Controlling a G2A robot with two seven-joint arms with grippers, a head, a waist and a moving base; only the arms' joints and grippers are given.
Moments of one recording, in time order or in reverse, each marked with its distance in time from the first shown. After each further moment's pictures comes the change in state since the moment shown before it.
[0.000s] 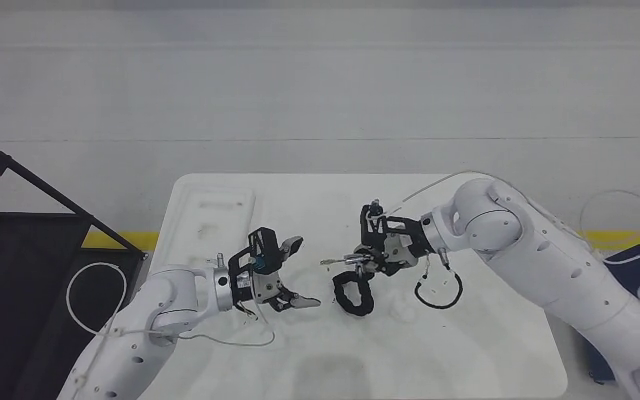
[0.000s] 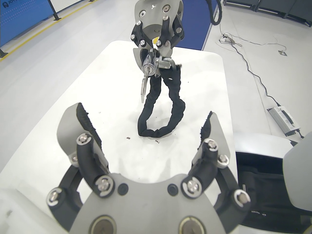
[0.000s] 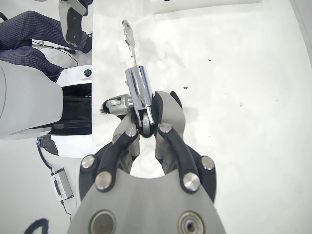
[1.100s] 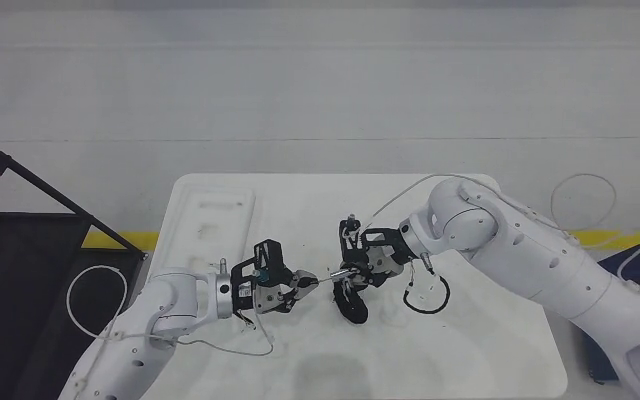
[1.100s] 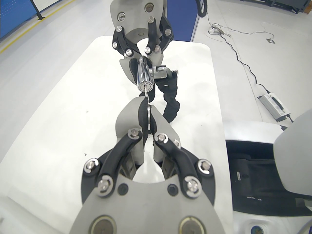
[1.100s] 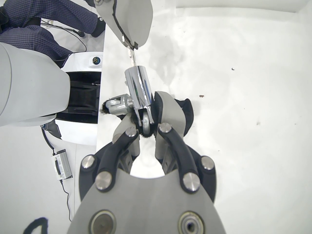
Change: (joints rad) left arm 0.016 0.002 -0.003 -0.012 0.033 -0.074 -0.013; right arm 0.153 -0.043 -0.215 0.019 0.047 -0.026 -0.026
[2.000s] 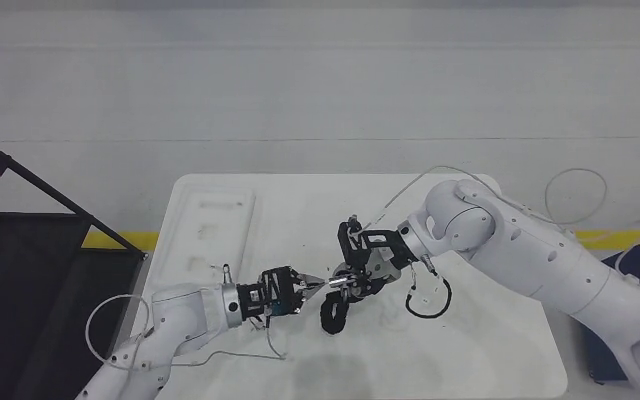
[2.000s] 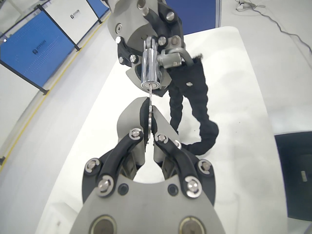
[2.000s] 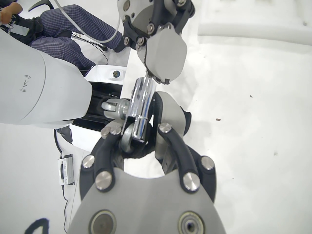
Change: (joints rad) left arm 0.072 -0.005 0.030 -0.044 0.651 0.185 0.480; right arm 0.058 0.004 -0.103 0.024 0.118 -0.108 -0.118
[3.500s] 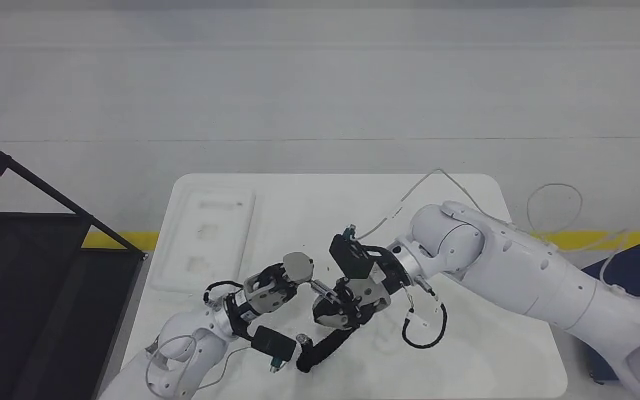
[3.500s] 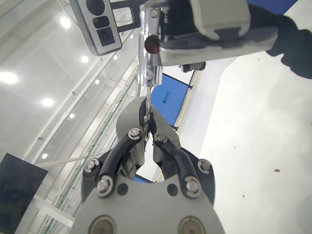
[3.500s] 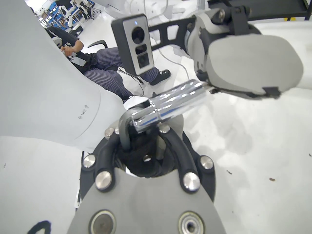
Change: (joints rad) left arm 0.065 -0.046 0.068 0.119 0.618 0.988 0.480; right arm -0.044 -0.003 -0.044 -0.098 0.298 -0.072 -0.063
